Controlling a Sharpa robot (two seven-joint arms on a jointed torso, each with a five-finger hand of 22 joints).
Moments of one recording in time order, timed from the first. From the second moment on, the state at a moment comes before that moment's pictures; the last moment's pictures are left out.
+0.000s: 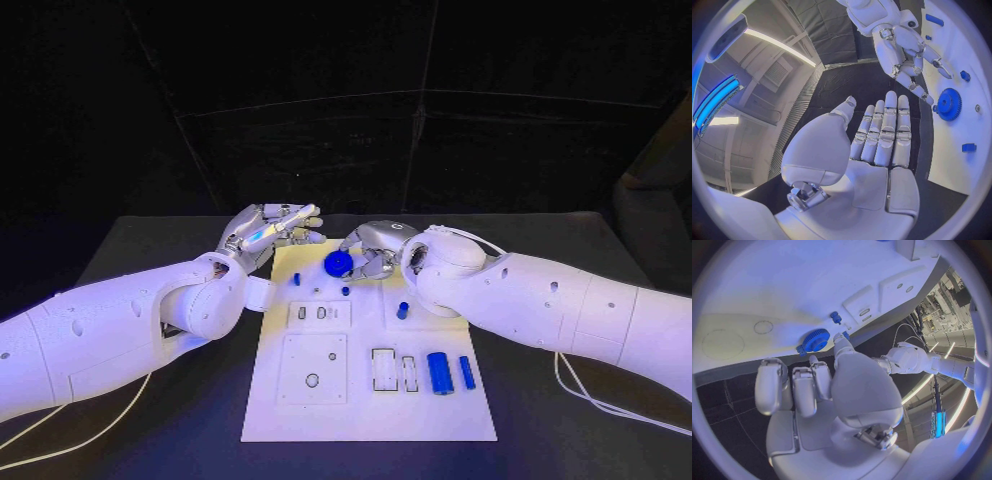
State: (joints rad) left arm 1.19 -0.84 -0.05 1.47 -0.01 -0.24 0.50; left_hand 1.25 0.02 0.15 0.06 0.06 0.97 0.21 0.12 0.07 1.08 0.16 0.12 0.07 1.18 0.10 0.16 0.20 0.17 0.97 0.22 0.22 0.07; right arm 1.22 -0.45 -0.02 1.25 -1.54 -0.20 -0.18; right_hand 1.34 0.01 -0.06 0.18 0.21 0.69 0.13 0.06 0.06 1.45 0.03 1.37 1.31 1.47 -0.03 1.53 1.31 0.08 1.43 0.08 1.43 1.26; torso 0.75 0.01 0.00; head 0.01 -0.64
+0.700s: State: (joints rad) left arm 1.19 -0.84 -0.05 1.47 -0.01 -0.24 0.50; left_hand 1.25 0.02 0.15 0.06 0.06 0.97 0.21 0.12 0.07 1.08 0.16 0.12 0.07 1.18 0.10 0.16 0.20 0.17 0.97 0.22 0.22 0.07; right arm 1.22 -0.41 -0.02 1.20 -1.56 -0.12 -0.21; right_hand 1.25 0.08 -0.09 0.25 0.21 0.66 0.13 0.06 0.06 1.45 0.03 1.38 1.31 1.47 -0.05 1.53 1.31 0.08 1.43 0.07 1.43 1.26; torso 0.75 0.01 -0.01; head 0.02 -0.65
